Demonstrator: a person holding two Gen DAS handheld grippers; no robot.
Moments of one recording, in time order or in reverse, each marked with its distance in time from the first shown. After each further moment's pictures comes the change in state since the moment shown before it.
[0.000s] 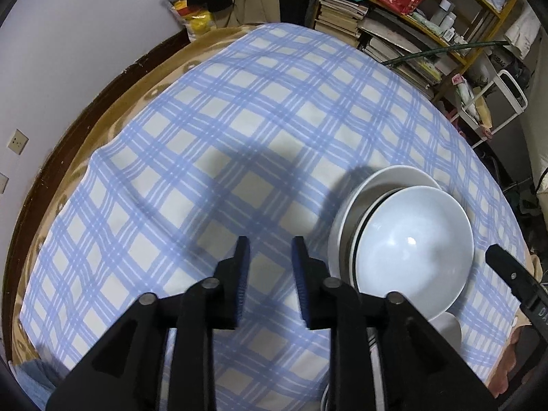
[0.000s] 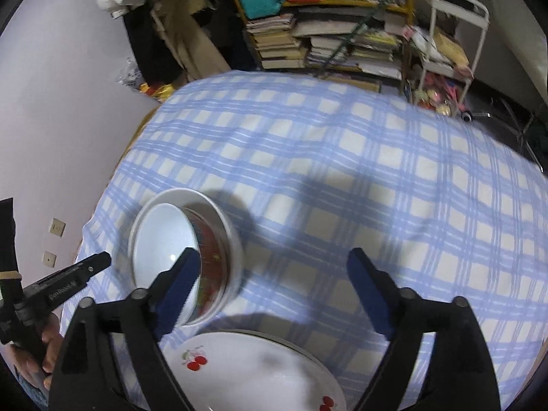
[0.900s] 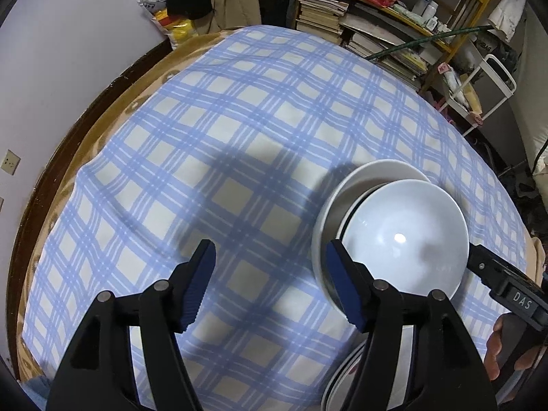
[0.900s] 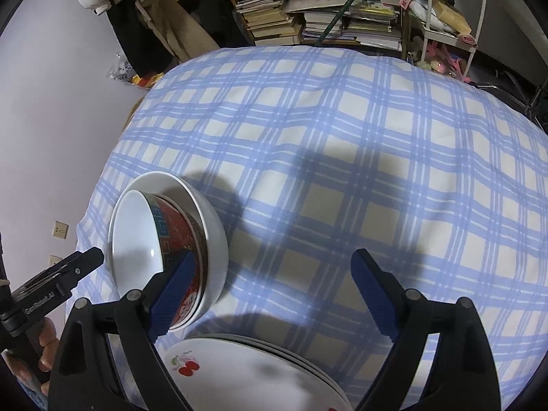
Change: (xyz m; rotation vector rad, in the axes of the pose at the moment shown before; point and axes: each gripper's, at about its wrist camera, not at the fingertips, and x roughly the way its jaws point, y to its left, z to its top) left arm 0.004 -0.016 0.001 0.081 -0.018 -0.019; right arm 0.036 -0.008 -0.005 0.050 0.066 0.026
